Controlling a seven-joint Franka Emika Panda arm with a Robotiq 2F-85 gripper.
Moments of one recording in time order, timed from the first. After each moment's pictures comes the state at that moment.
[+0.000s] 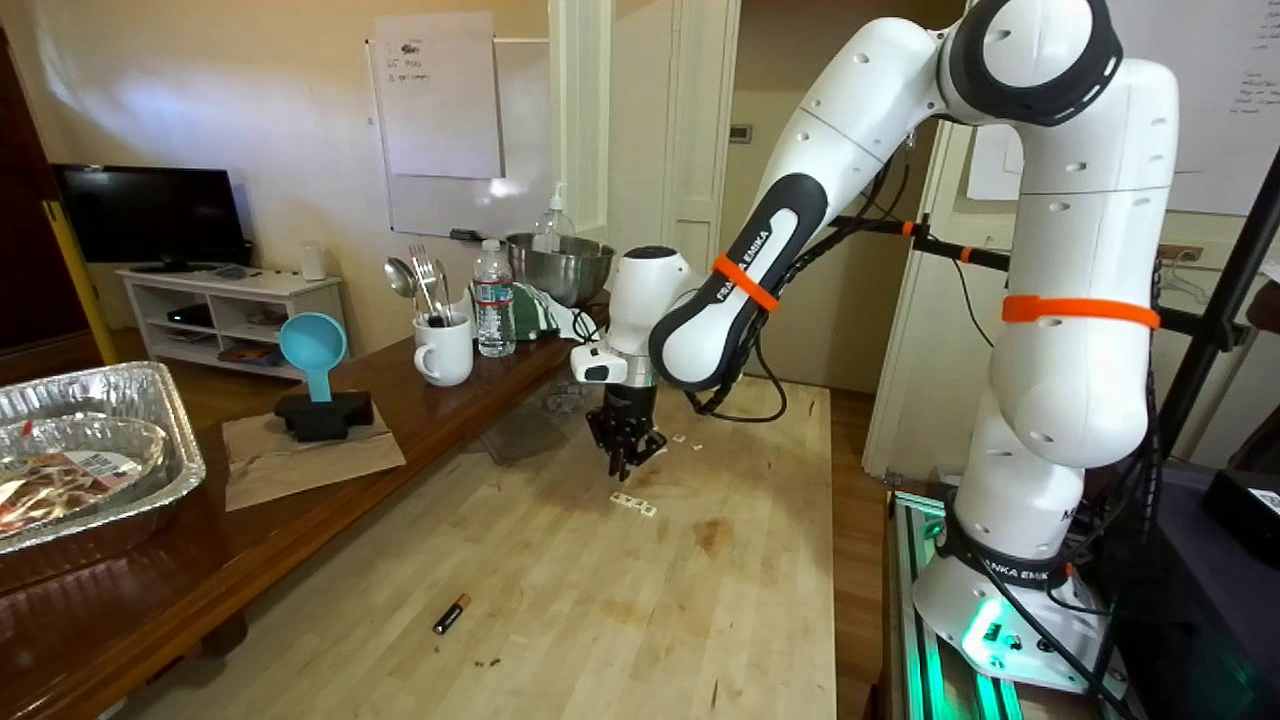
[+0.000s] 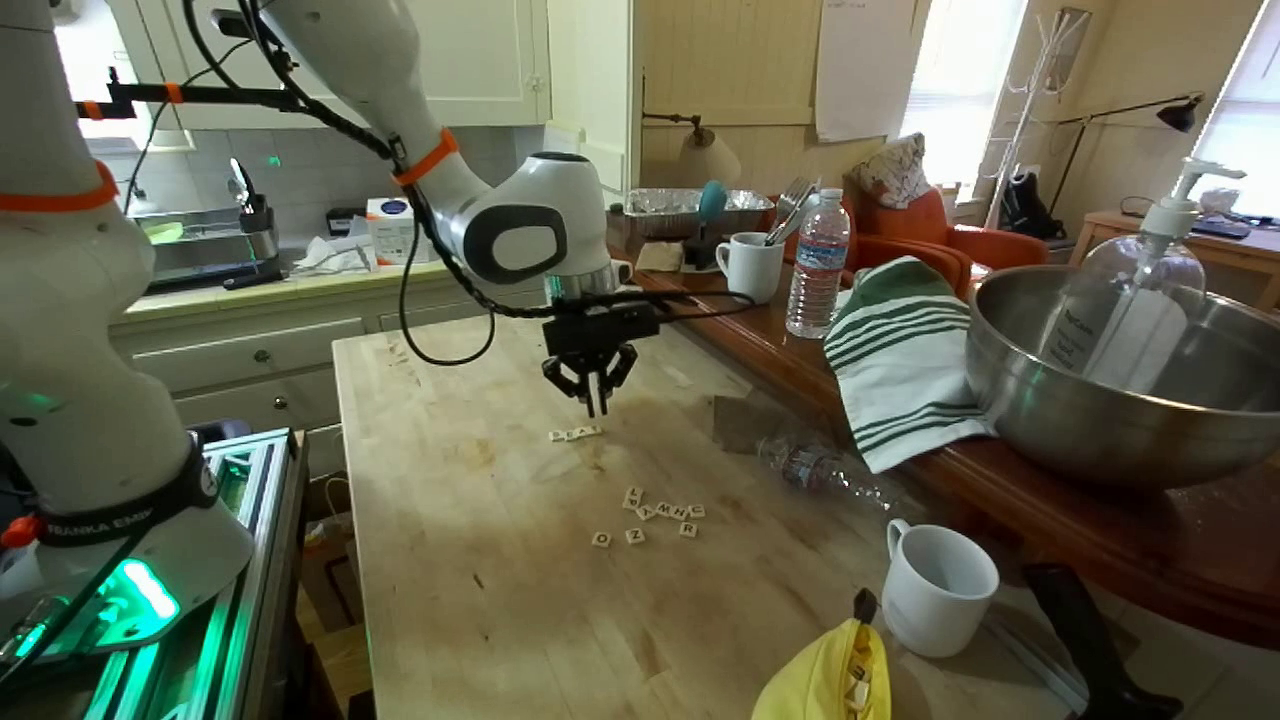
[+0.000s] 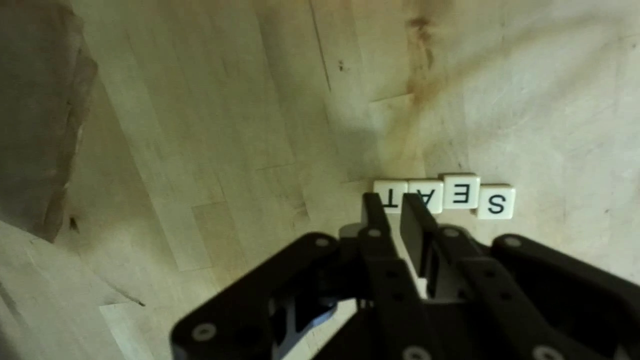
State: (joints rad) arm -0.10 0.13 0.13 -2.50 -0.12 2.74 -1.31
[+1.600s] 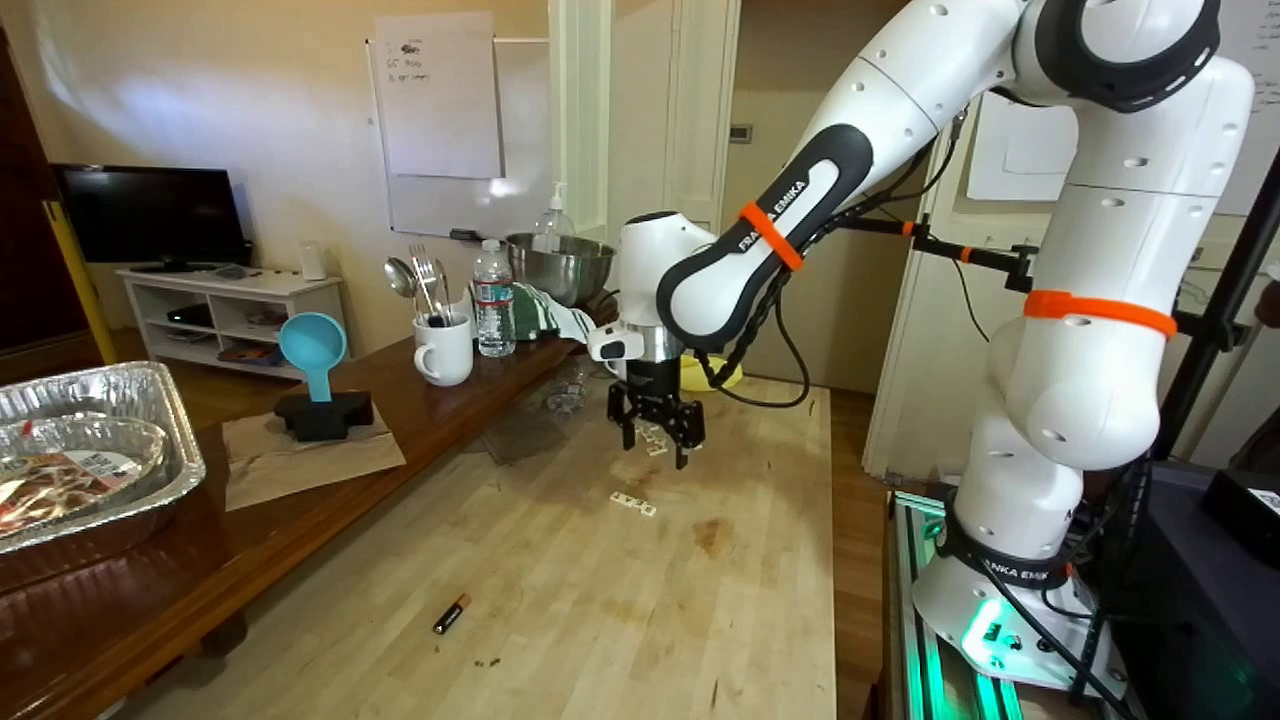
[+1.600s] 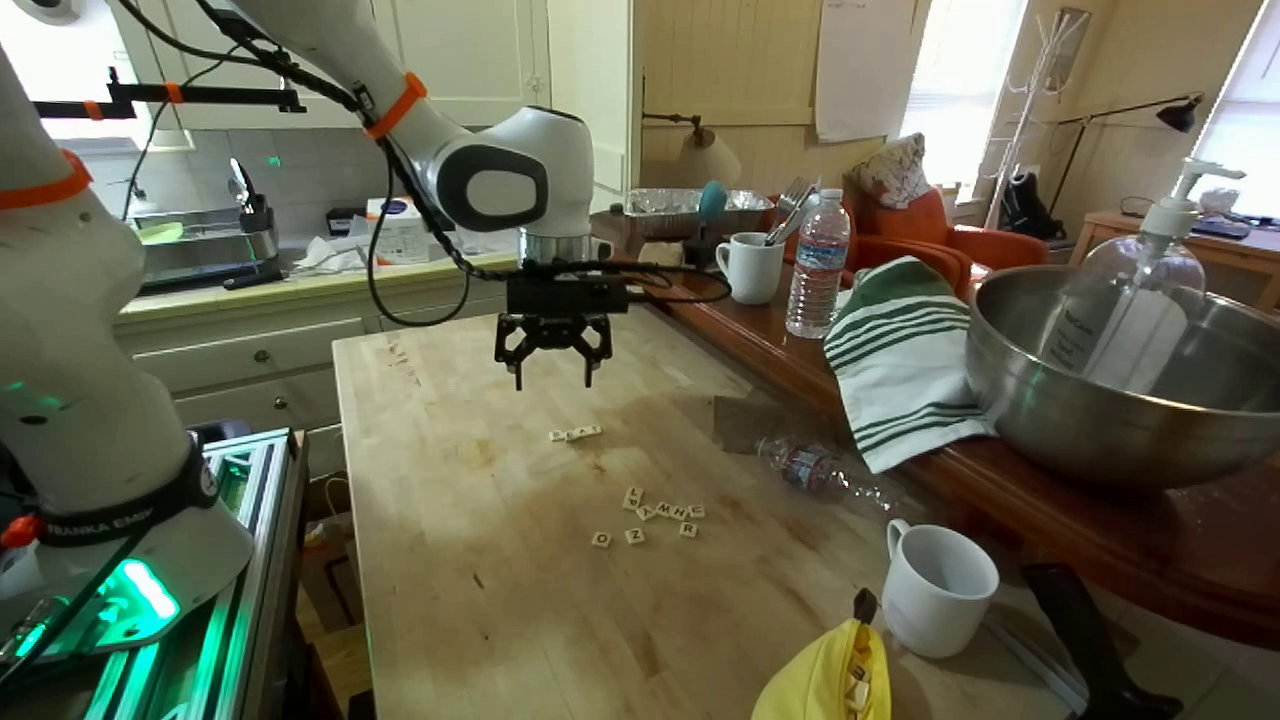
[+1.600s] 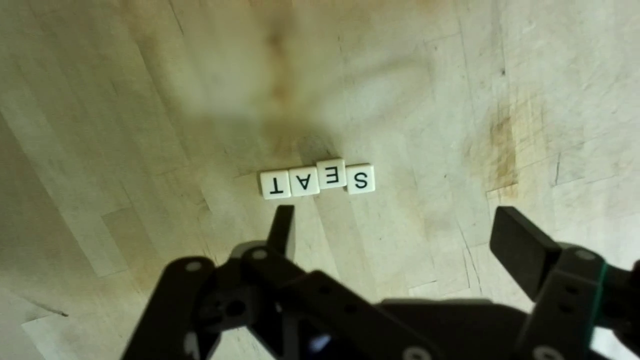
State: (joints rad) arm -0.01 -0.05 0.07 -2.53 -0.03 2.43 -1.29
